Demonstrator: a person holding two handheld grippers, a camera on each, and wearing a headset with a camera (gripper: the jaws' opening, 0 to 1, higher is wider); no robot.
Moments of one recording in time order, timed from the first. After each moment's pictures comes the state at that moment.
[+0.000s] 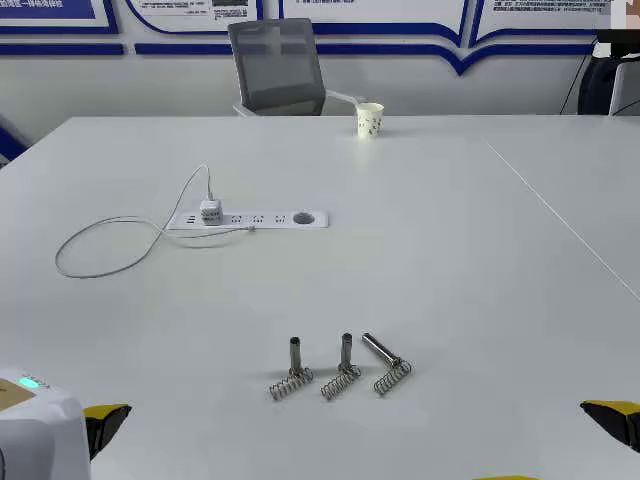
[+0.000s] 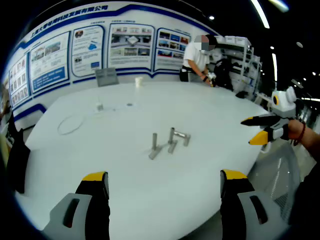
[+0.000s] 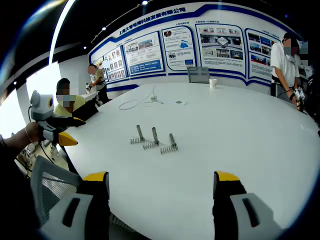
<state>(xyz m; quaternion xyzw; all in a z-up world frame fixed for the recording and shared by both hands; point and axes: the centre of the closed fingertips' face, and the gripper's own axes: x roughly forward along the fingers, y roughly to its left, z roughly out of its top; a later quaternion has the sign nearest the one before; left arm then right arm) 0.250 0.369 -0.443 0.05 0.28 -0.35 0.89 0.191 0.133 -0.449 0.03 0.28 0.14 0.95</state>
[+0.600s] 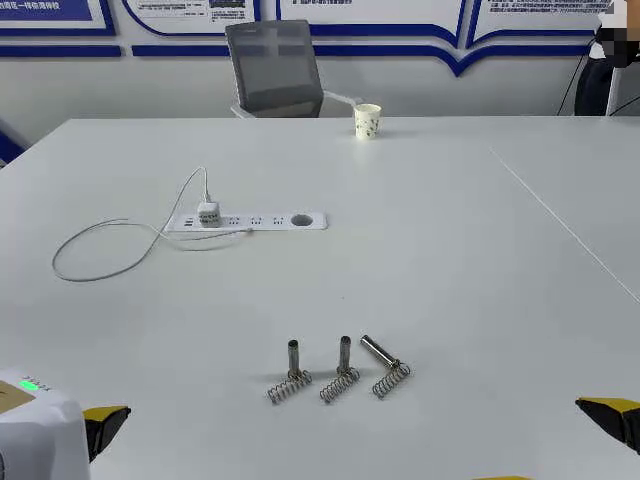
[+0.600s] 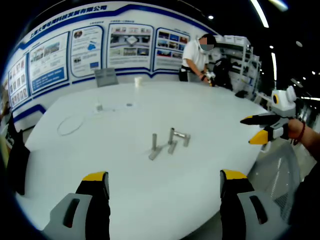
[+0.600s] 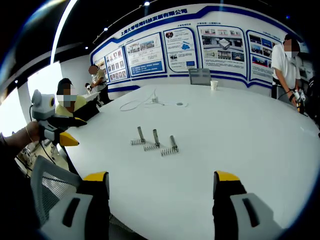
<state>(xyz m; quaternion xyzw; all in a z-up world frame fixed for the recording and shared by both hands) 0.252 0.368 -0.443 0.05 0.28 -0.36 0.89 0.193 0.134 -0.446 0.02 0.27 0.15 0.95</state>
